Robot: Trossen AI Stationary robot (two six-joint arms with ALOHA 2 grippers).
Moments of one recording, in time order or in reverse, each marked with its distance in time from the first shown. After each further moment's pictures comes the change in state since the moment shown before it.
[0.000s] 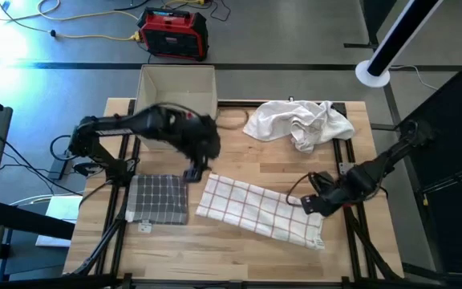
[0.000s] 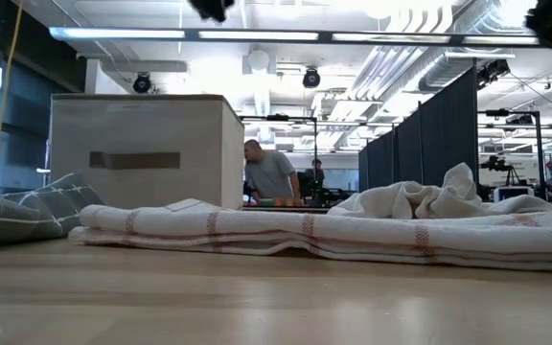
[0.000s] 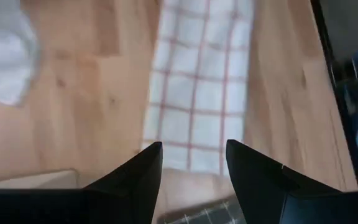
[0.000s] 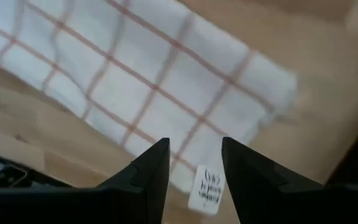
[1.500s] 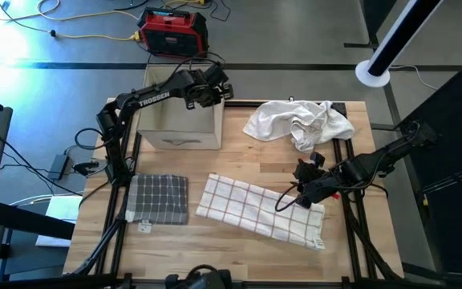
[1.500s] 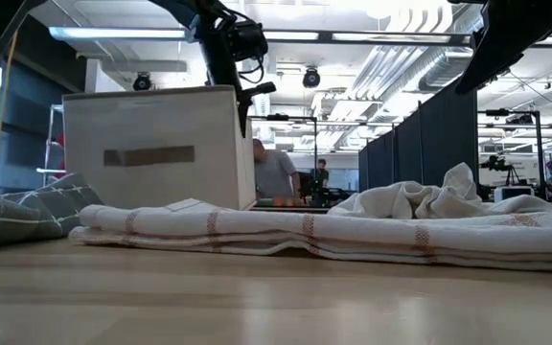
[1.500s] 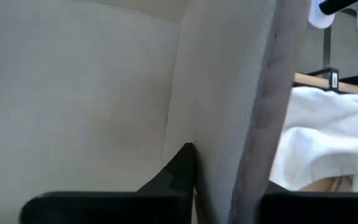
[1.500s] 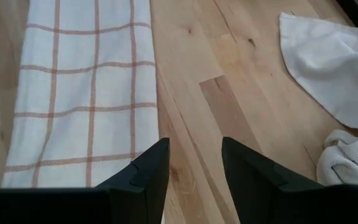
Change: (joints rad) left arm 0.563 0.283 0.023 0.287 -0.349 -1.248; right arm -0.222 -0.023 0.000 0.167 0.446 -1.328
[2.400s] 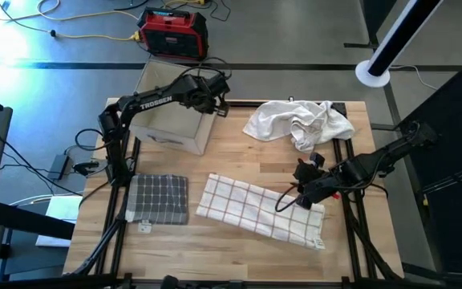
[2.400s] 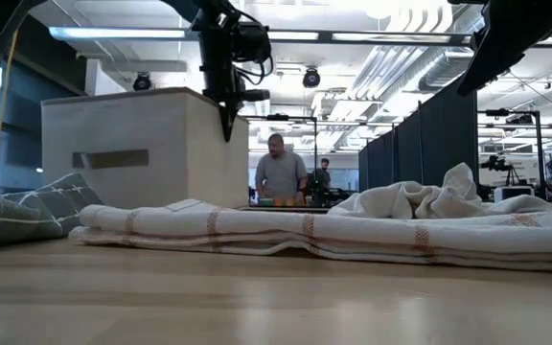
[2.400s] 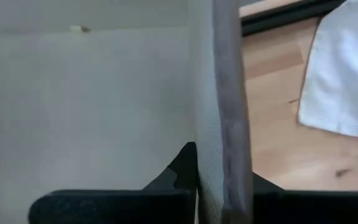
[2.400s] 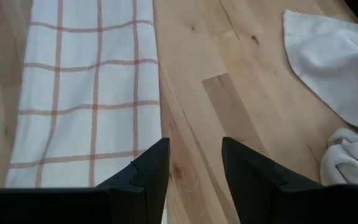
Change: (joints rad) left arm -0.072 0.004 0.000 -0.176 -0.098 0.352; right arm 0.000 0.000 0.000 0.000 -0.016 -0.001
